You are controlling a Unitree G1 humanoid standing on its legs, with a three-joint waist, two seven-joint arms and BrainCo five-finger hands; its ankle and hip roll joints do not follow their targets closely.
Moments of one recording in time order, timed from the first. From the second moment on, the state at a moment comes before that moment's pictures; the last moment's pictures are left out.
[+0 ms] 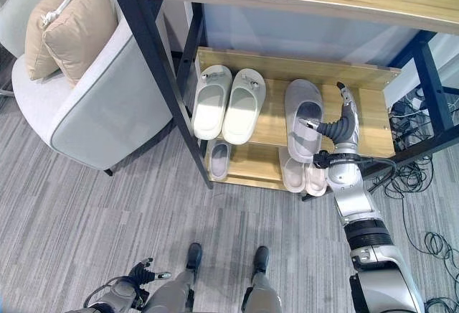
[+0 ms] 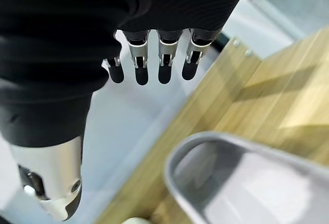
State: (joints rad) left arm -0.17 0.21 -0.30 1.33 -0.01 -0.12 0.11; right arm -0.46 -0.58 0.08 0.42 -0.07 -0.10 -0.41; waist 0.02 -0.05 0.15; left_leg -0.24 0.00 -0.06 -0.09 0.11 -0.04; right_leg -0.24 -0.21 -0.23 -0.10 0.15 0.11
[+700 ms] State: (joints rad) left arm -0.19 0.21 -0.30 1.33 -0.03 -0.11 0.13; right arm -0.59 -0.57 0.09 0.72 0.13 -0.07 -0.45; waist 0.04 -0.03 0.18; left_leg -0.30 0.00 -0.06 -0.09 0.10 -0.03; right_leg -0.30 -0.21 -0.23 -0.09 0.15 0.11
